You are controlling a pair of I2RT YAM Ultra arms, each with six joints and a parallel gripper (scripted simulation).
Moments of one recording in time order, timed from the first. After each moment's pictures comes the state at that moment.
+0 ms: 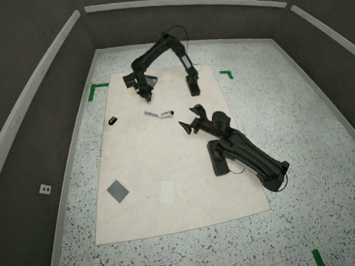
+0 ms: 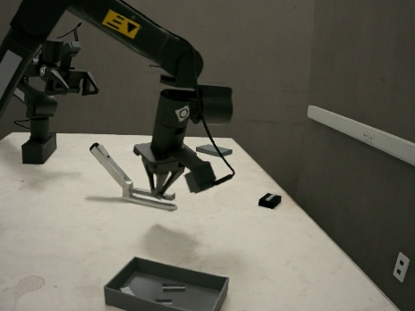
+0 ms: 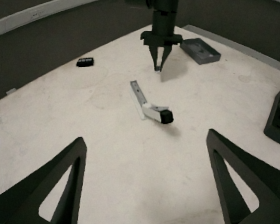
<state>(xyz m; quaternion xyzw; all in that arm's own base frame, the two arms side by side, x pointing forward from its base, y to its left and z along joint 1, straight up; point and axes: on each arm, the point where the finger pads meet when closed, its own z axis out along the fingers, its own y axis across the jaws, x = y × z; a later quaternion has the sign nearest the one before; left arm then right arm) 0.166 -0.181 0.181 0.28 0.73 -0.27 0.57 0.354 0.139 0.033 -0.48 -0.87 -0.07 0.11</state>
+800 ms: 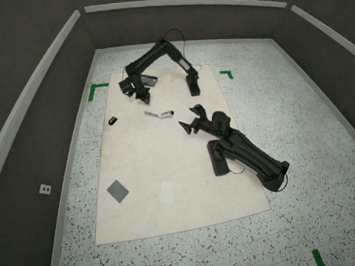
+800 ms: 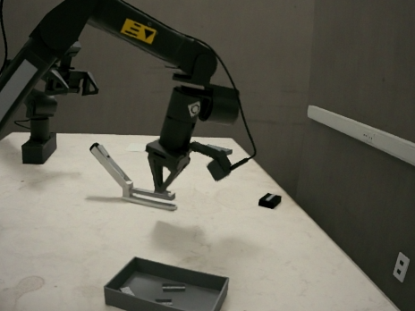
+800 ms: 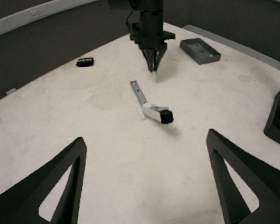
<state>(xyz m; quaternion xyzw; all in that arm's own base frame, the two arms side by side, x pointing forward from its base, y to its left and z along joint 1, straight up) 0.166 -0.181 0.181 0.28 0.73 -0.27 0.57 0.361 0.157 0.036 -0.26 -0.96 -0.04 0.12</state>
